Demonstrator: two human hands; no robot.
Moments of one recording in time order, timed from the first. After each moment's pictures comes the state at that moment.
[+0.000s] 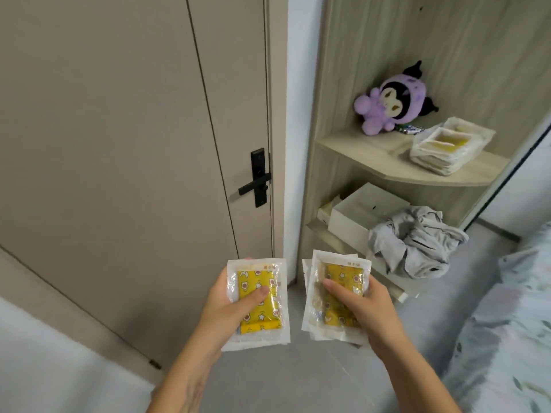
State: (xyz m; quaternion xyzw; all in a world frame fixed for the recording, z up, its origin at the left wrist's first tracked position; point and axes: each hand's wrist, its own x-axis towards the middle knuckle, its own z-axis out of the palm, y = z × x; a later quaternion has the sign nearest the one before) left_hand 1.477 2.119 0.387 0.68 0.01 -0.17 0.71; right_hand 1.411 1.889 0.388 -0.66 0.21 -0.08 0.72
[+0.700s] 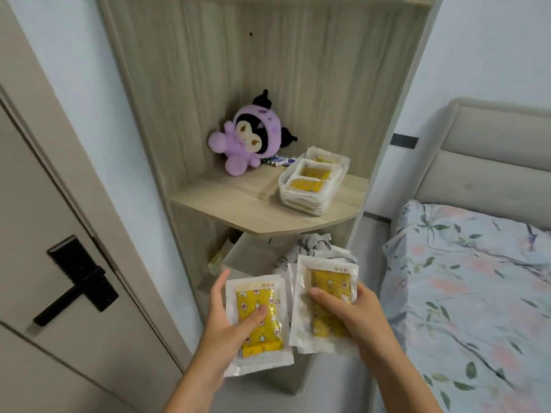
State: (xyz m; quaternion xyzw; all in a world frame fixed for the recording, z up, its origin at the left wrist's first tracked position) left_hand 1.615 1.821 0.377 0.62 -0.13 -0.32 0.70; right_hand 1.479 1.654 0.412 -0.61 0.34 -0.22 0.69
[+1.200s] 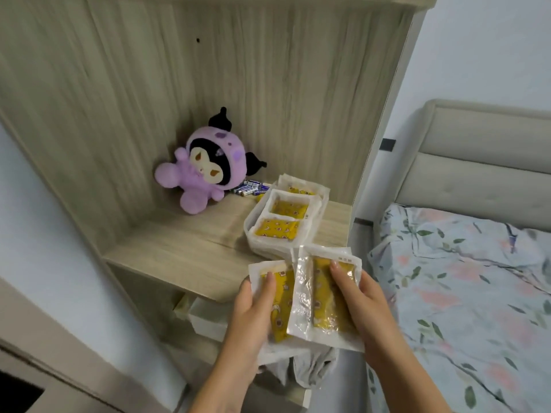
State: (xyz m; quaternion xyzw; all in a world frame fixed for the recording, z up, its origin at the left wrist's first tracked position) left_hand 1.671 1.650 0.427 0.61 -0.12 -0.38 0.69; right_hand 1.554 1.538 0.455 -0.54 0.35 -0.28 0.71
